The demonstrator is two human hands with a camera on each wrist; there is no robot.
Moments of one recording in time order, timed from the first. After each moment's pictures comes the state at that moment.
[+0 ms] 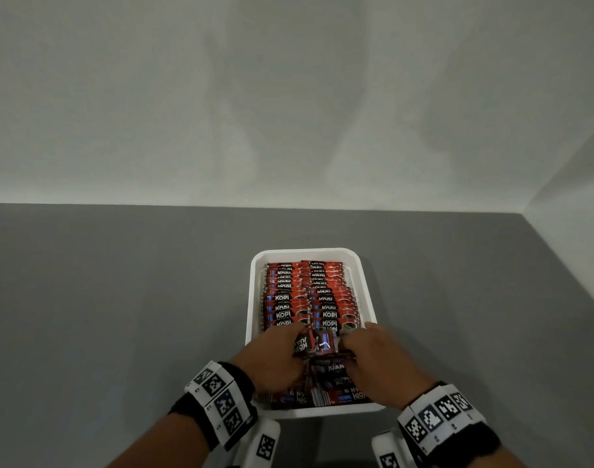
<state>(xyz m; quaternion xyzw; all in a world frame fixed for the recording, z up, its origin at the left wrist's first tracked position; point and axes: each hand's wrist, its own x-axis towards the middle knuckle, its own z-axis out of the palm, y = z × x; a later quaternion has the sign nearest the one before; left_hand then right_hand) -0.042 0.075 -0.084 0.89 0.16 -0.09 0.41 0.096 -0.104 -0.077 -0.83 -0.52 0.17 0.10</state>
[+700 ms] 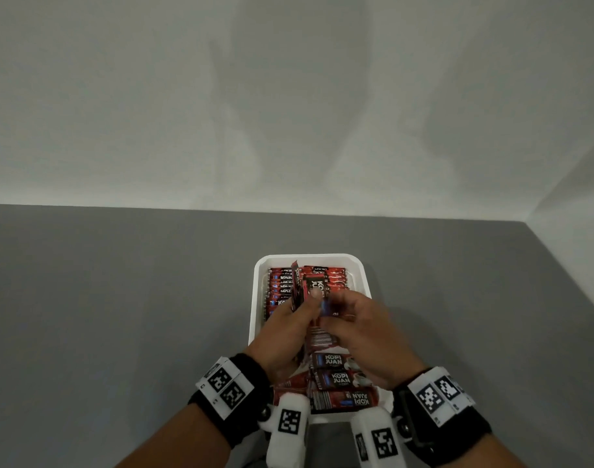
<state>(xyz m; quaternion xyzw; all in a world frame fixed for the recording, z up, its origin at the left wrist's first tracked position) -0.020 0.047 -0.021 0.49 0.25 0.08 0.83 0.076 -0.063 -0.011 -0.66 -0.27 0.37 0.59</state>
